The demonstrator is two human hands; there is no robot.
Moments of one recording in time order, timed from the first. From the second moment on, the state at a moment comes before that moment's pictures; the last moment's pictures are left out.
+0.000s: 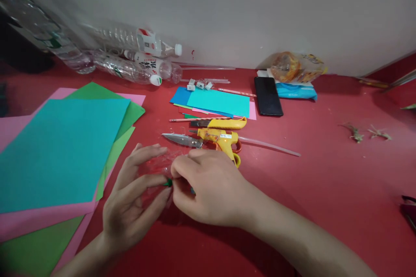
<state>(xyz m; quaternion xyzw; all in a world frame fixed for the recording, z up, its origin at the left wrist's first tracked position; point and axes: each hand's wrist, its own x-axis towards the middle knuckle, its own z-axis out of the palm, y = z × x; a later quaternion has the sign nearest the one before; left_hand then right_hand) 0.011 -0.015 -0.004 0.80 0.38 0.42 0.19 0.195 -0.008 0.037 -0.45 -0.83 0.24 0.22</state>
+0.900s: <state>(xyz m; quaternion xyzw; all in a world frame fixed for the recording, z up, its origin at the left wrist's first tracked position) 0.021 0.006 -0.016 0.65 0.47 0.48 0.34 0.198 -0.001 0.041 -0.48 -0.79 0.29 0.23</state>
